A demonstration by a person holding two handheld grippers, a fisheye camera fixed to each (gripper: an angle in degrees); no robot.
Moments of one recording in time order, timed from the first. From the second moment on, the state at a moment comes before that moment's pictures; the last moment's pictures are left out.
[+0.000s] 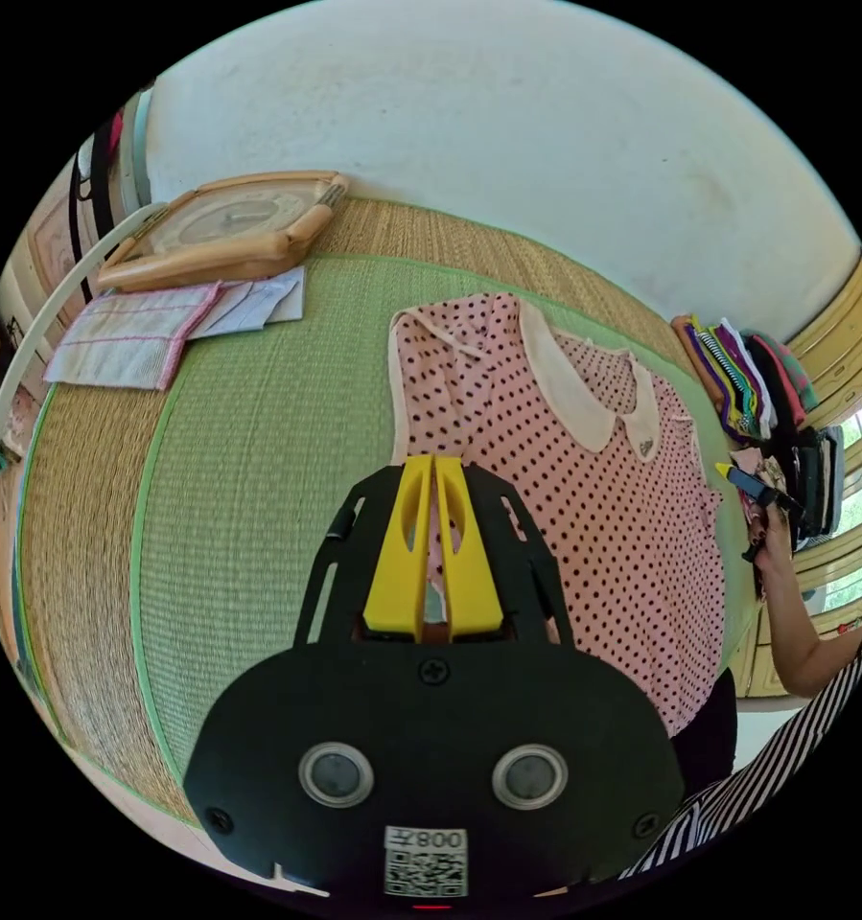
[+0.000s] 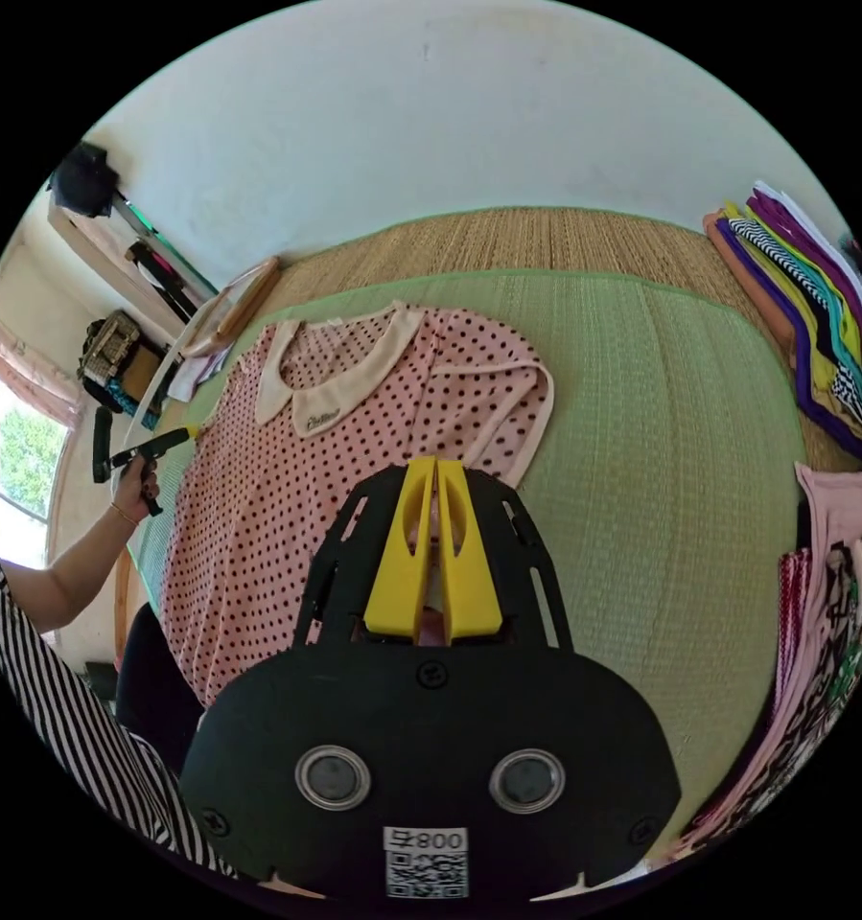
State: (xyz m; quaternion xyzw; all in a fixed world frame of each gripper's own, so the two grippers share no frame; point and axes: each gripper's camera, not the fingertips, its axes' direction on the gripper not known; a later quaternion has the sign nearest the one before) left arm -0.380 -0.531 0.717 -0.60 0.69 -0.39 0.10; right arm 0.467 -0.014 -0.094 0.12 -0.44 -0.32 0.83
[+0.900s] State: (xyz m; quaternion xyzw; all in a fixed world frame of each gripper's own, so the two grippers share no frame) left arm -0.420 -0.523 0.703 -0.63 0.66 -0.40 0.10; right arm 0.431 0.055 -0.067 0.12 -0.34 -0.34 0.87
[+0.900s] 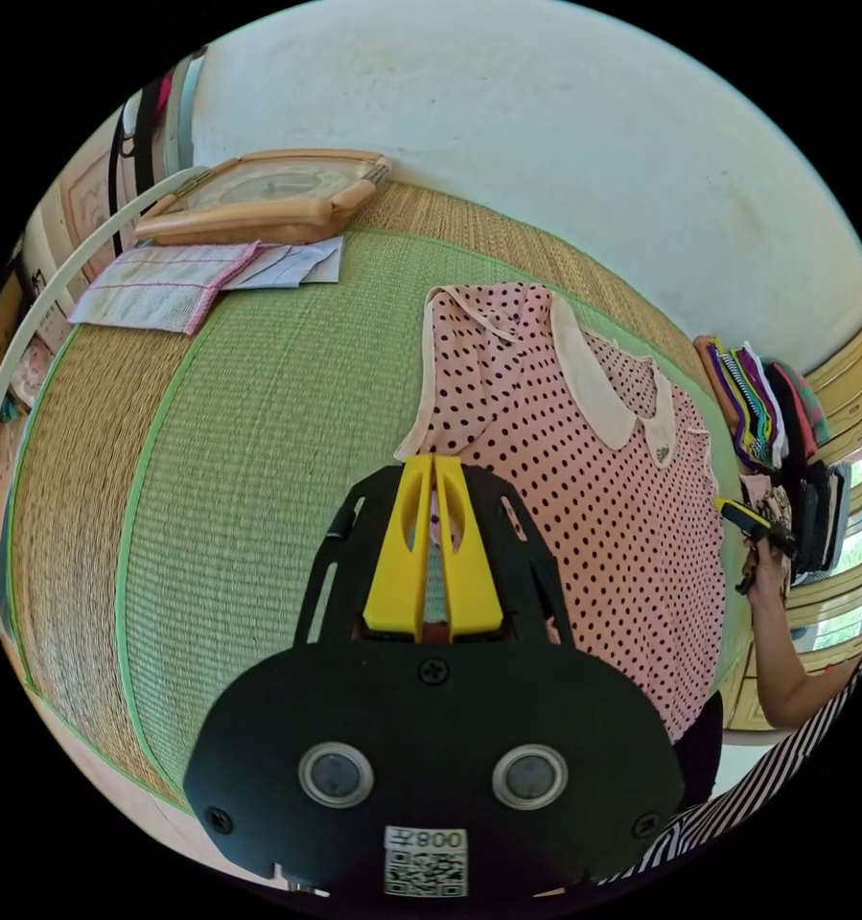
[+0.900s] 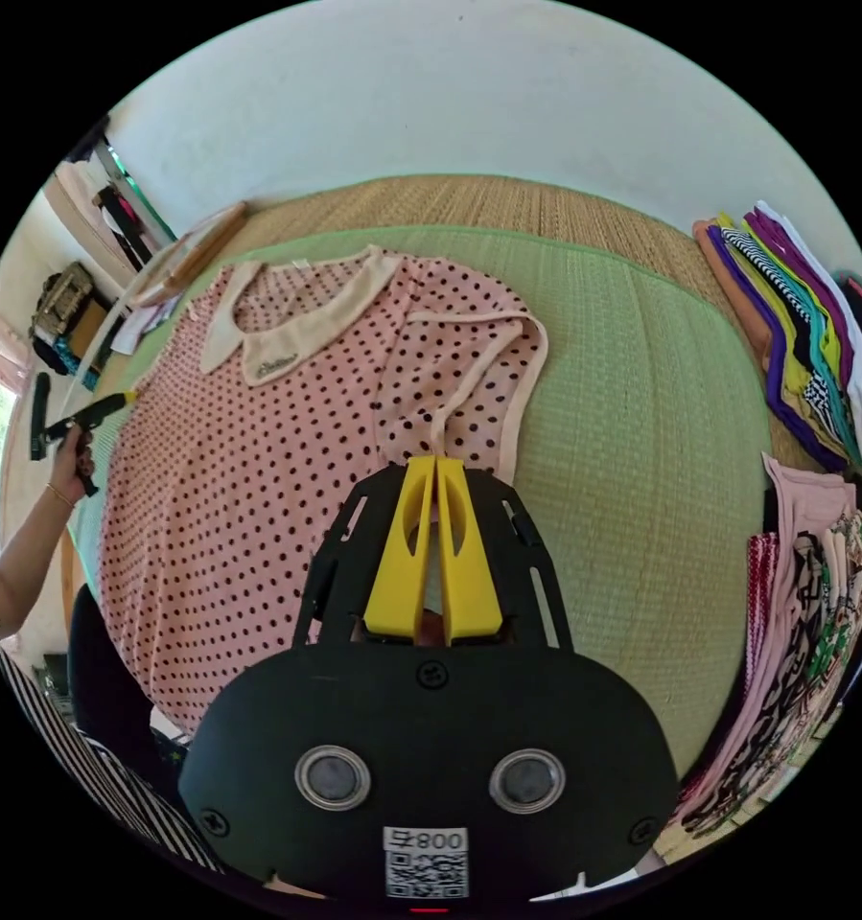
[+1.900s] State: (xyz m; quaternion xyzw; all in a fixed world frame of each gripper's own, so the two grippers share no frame) left arm -0.309 -0.602 0.741 -0.58 0.69 -0.40 0.14; right arm 0.315 -0.078 -0.095 0.14 -0.39 -0.31 0.86
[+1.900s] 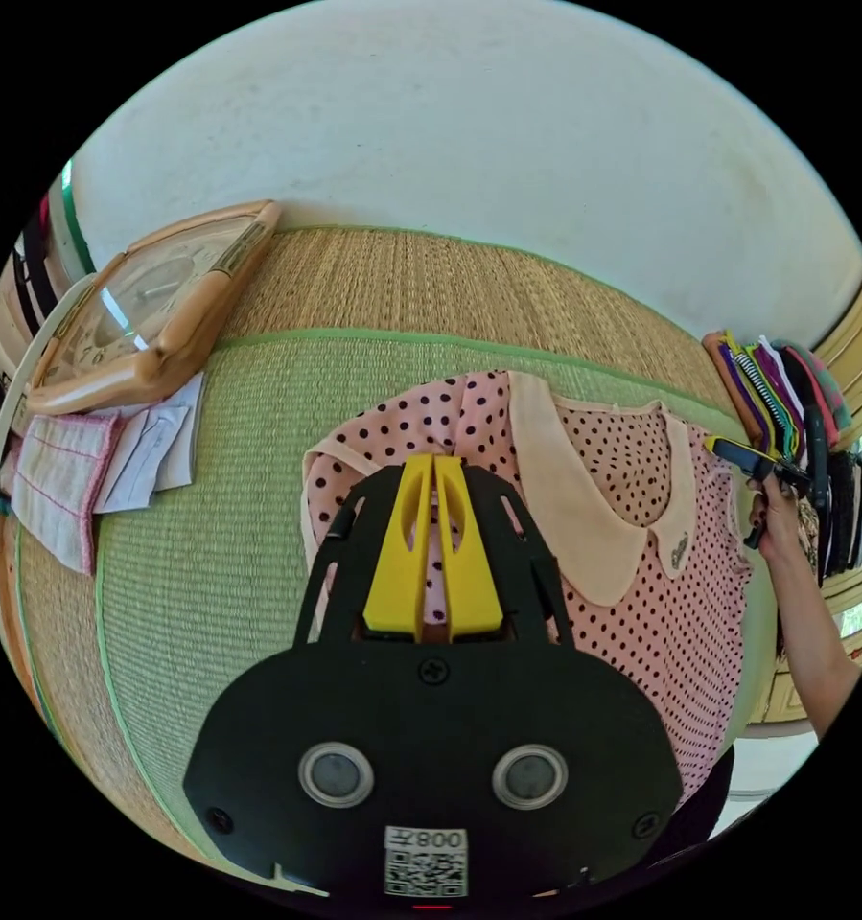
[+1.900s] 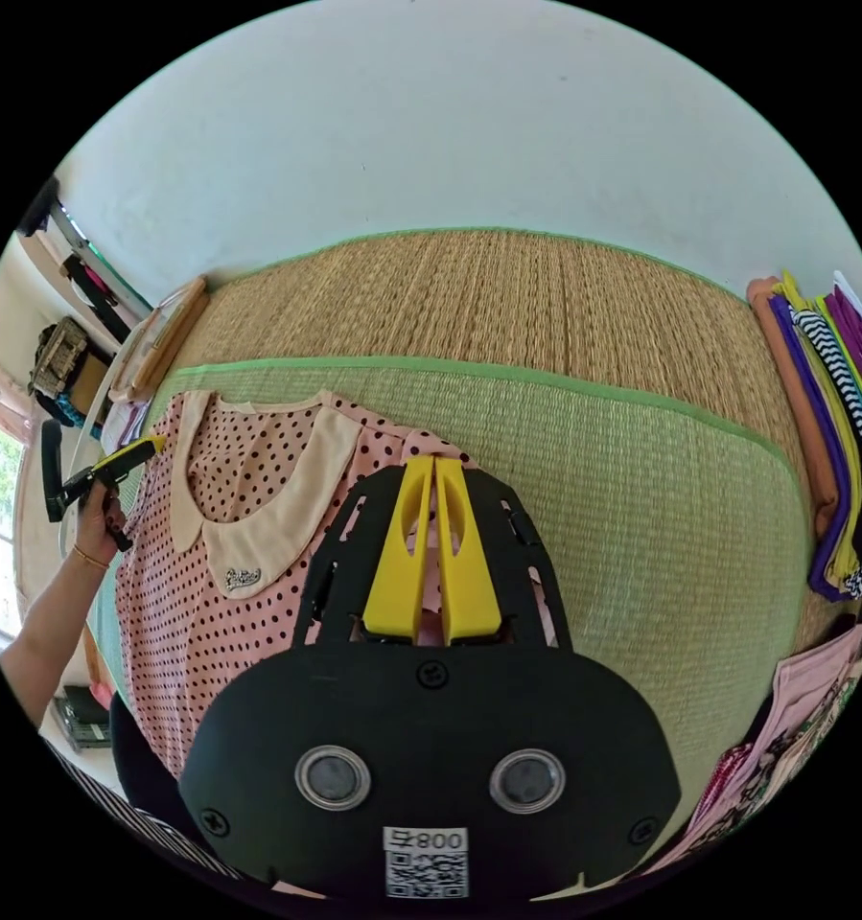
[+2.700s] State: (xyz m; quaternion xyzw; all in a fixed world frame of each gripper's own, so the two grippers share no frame) left arm -0.361 -0.626 0.698 -0.50 0.74 -0.43 0.13; right arm 0.359 -0.020 -0.095 0.18 -0.41 -0.35 0.82
